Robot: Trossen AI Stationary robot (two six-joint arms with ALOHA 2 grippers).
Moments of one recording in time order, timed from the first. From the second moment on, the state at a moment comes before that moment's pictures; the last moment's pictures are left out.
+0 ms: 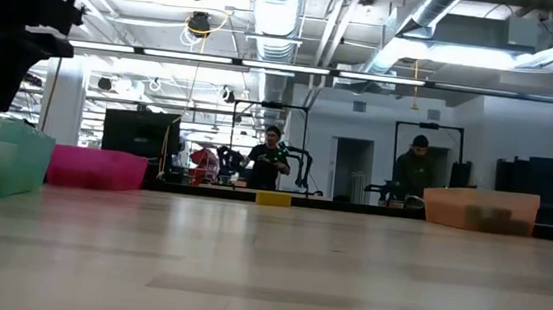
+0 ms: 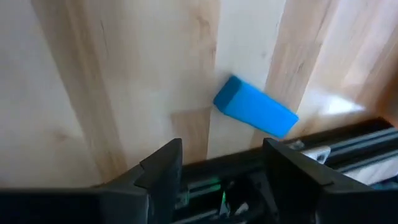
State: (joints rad) left arm -0.42 1.07 0.79 -1.25 -0.19 -0.33; right arm 0.66 1.45 0.77 -1.31 0.11 0.67
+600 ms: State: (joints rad) left arm -0.42 1.07 0.79 -1.05 -0.14 -0.32; right arm 0.44 1.64 0.76 -1.19 0.07 0.47
